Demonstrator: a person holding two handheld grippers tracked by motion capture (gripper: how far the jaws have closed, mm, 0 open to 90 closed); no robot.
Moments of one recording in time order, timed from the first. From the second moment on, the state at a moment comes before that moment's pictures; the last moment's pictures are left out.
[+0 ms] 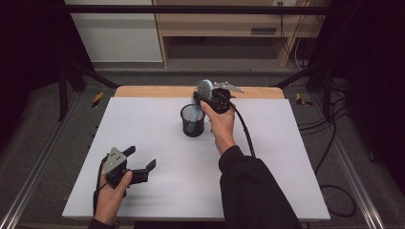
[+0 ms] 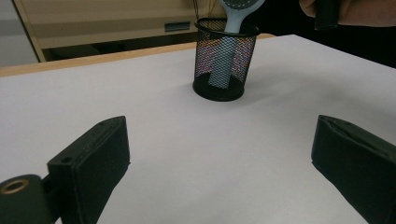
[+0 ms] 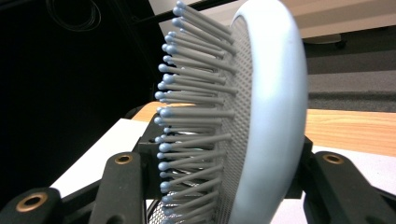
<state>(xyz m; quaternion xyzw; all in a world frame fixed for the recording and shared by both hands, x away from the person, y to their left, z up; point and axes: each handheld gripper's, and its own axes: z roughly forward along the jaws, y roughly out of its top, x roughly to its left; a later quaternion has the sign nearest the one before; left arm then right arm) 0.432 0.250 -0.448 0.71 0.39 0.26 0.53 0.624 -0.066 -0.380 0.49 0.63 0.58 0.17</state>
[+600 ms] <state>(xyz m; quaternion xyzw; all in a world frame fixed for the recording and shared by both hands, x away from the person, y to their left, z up) 0.432 0.250 -0.448 0.71 0.39 0.26 0.53 0.624 -0.064 -0.382 0.49 0.62 0.59 0.16</state>
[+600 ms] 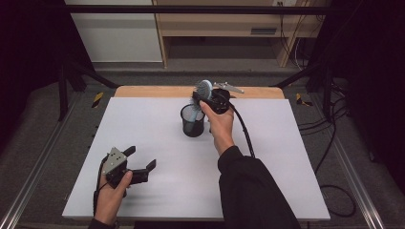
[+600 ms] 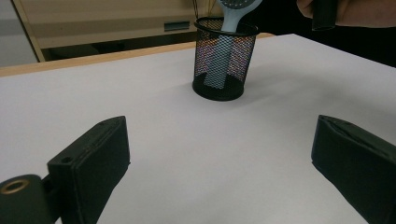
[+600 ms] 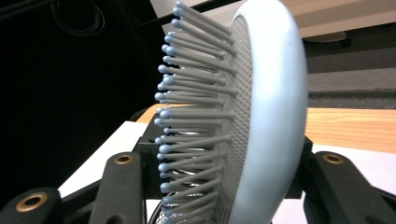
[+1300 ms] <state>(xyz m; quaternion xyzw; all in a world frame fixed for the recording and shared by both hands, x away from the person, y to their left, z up) 0.432 0.248 -0.448 0.71 0.39 0.25 0.53 0.624 -0.067 -0.384 0.50 0.62 0.58 0.16</state>
